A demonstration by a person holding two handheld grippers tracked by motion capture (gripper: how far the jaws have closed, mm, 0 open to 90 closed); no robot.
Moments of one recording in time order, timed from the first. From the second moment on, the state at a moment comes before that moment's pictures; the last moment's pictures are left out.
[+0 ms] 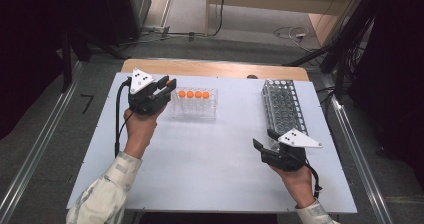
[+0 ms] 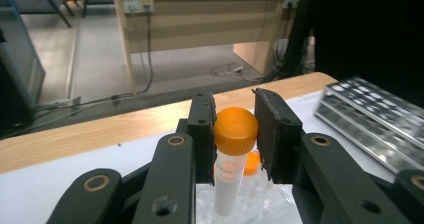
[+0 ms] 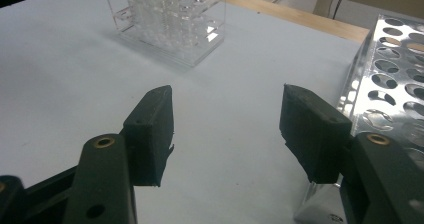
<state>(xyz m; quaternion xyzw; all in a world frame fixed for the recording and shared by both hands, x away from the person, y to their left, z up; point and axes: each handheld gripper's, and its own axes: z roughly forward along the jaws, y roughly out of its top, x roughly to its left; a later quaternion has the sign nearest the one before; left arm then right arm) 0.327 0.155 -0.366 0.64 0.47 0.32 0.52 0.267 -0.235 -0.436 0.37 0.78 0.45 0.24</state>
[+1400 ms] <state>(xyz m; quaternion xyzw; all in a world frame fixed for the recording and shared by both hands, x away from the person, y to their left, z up) 0.314 0.162 -0.433 0.64 0.50 0.29 0.51 0.274 -0.253 -0.443 0.40 0.76 0.44 0.25</state>
